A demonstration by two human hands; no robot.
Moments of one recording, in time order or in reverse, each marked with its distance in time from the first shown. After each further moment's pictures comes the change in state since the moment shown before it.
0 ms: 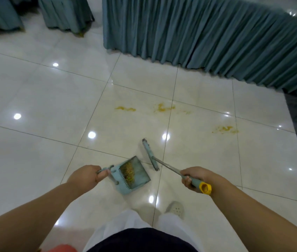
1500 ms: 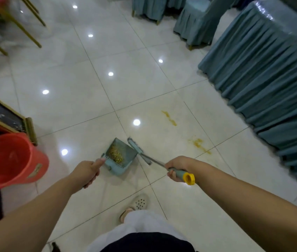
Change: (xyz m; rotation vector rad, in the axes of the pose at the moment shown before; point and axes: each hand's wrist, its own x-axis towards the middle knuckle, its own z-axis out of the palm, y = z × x) left_hand -0.051 0.228 0.129 -1.358 0.377 -0.755; right_hand 0.004 -0.158 -0.036 -1.167 -0.078 -0.033
